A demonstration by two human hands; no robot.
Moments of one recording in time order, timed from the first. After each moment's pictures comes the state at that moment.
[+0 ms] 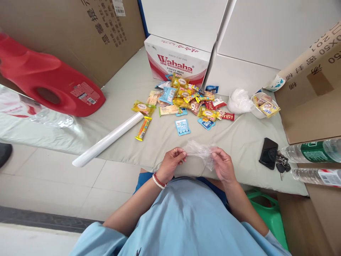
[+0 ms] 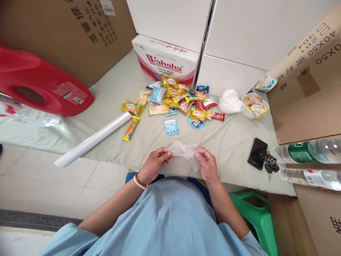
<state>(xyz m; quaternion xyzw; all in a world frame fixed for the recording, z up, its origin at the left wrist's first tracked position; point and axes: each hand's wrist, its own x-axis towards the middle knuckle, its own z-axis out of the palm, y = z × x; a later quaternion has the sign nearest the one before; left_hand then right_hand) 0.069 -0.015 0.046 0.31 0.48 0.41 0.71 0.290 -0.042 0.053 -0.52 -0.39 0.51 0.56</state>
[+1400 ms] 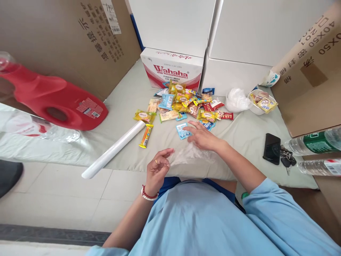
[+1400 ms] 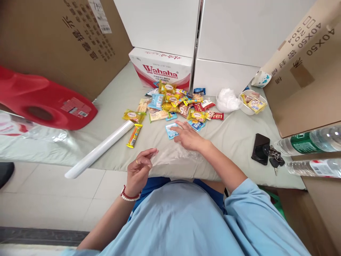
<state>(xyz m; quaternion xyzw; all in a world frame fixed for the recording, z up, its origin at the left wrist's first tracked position) 0.006 -0.028 0.045 0.49 0.38 0.59 0.51 0.261 0.092 0.088 -0.35 -0.93 0.12 0.08</state>
